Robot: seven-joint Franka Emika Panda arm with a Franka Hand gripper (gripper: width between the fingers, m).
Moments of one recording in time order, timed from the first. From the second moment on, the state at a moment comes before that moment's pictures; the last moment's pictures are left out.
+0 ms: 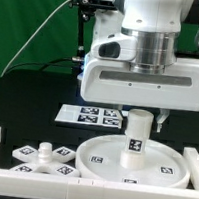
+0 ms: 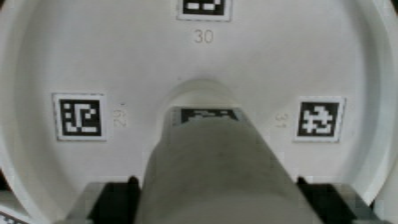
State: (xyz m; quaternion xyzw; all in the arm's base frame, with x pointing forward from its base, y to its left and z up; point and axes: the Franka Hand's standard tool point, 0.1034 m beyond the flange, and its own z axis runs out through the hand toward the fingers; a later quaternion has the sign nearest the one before) arm 0.566 0.042 0.073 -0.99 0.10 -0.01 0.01
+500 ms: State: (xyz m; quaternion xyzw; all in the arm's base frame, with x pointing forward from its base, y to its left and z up) arm 0.562 0.041 0.071 -0.89 0.45 0.01 0.06
